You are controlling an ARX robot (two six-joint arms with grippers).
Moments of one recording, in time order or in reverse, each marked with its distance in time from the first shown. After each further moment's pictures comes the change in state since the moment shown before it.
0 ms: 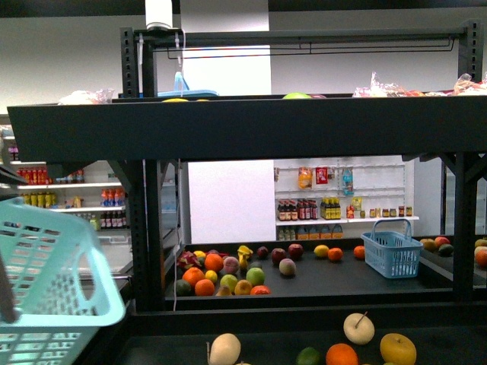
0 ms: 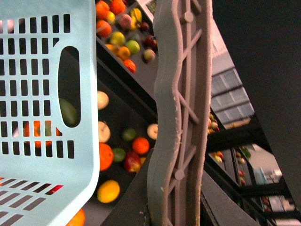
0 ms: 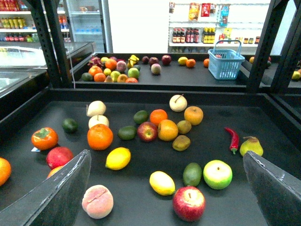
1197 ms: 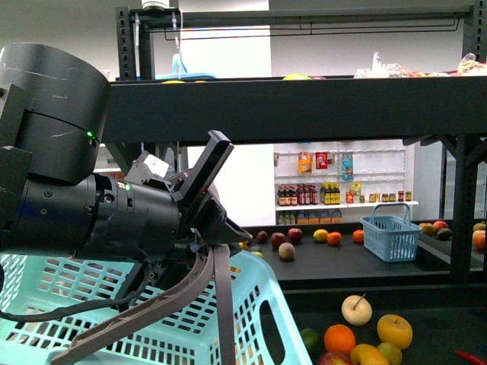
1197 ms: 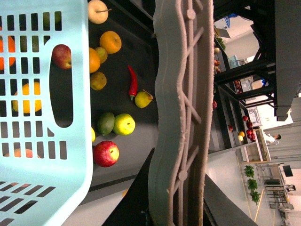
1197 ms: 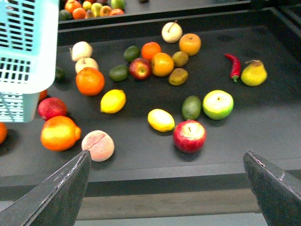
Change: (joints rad) left arm -0.528 0.159 -0.065 0.138 -0.090 -0.020; right arm -0.034 0.365 0.093 -0.047 0.005 0.093
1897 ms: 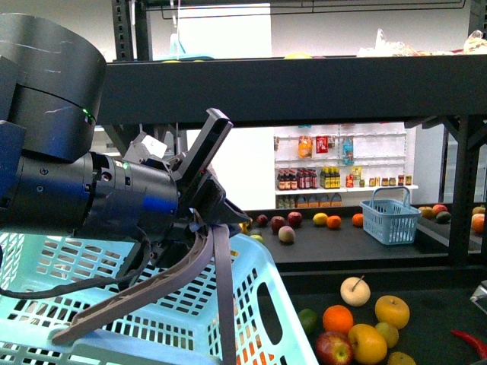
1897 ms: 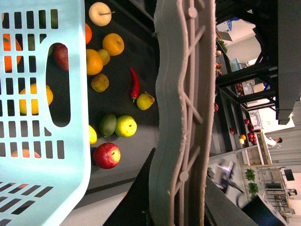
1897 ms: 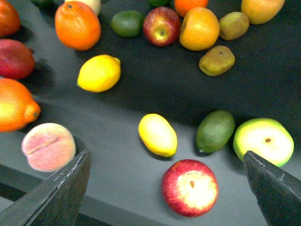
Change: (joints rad) left arm 0.000 0.002 0.000 0.000 -0.005 -0.006; right arm -0.180 1.711 0.908 0.441 -0.388 -0.479
